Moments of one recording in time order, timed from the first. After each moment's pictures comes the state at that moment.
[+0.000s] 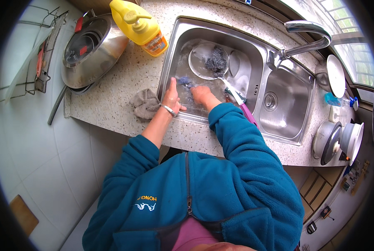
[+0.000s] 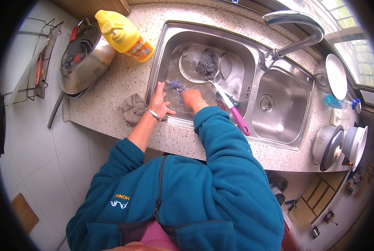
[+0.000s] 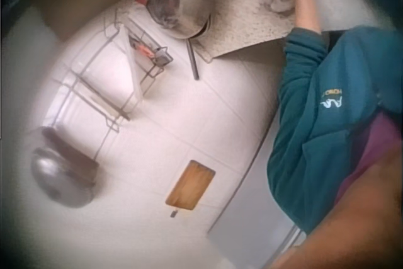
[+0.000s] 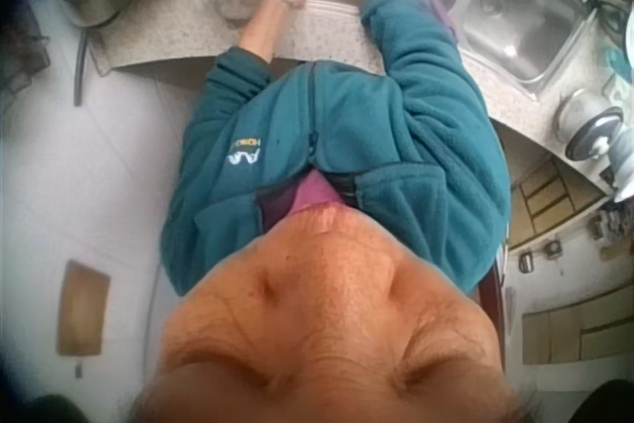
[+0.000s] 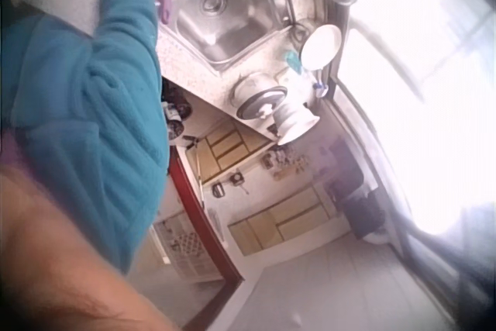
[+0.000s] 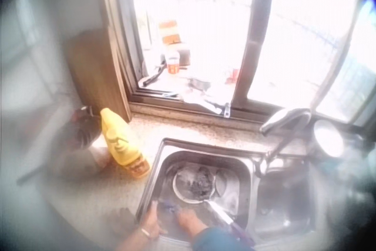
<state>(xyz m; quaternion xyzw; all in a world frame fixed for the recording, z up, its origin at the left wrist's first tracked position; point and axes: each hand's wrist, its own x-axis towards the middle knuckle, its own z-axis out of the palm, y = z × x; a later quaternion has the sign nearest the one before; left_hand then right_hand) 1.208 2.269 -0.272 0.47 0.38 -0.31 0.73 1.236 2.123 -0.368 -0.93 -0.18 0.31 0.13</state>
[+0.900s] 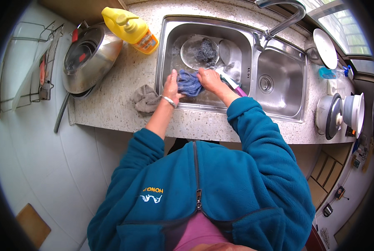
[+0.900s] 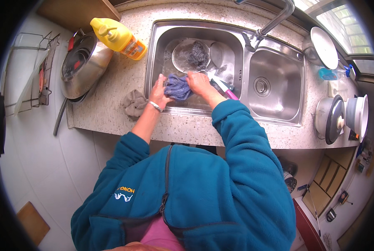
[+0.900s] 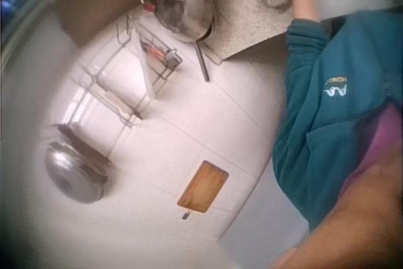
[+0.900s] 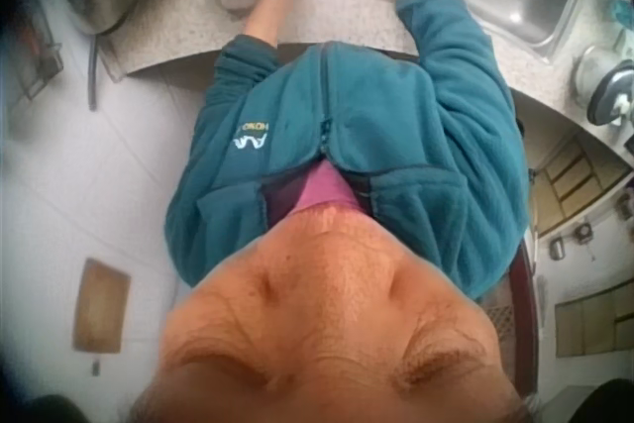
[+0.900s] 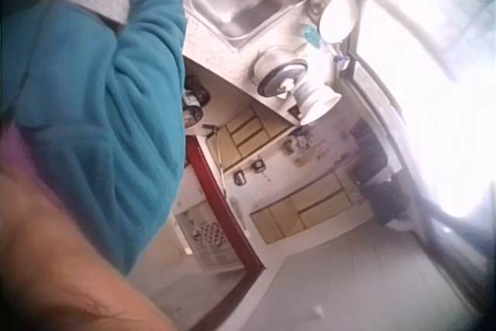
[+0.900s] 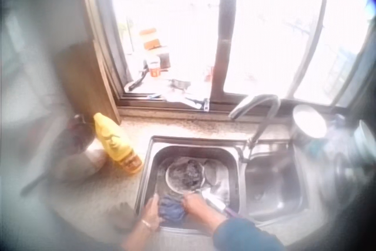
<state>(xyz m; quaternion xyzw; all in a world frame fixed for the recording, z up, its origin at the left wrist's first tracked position) 1.207 2.250 -0.247 0.48 0.33 -0.26 0.77 1.226 2.073 -0.309 -0.96 -0.13 0.04 0.23</state>
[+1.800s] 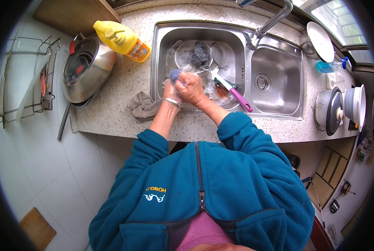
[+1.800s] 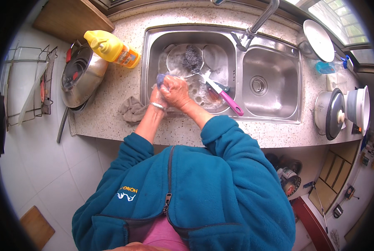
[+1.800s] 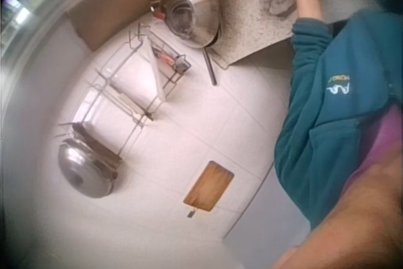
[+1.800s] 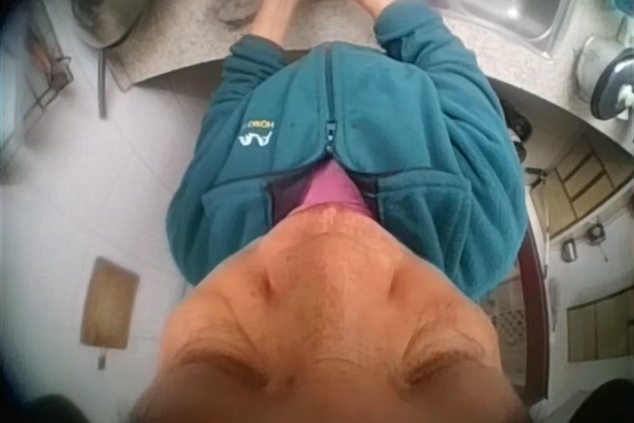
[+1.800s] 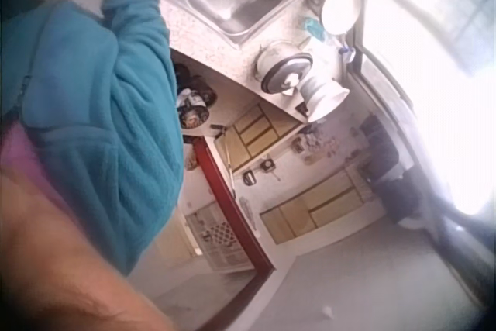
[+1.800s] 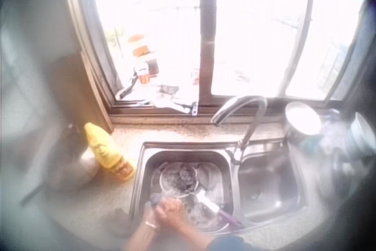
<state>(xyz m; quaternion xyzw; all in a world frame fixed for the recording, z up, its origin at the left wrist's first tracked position) 1.218 2.246 -0.311 0.25 0.08 -0.27 0.93 1.207 2.128 -0.225 -0.85 -0.07 -0.17 0.48</state>
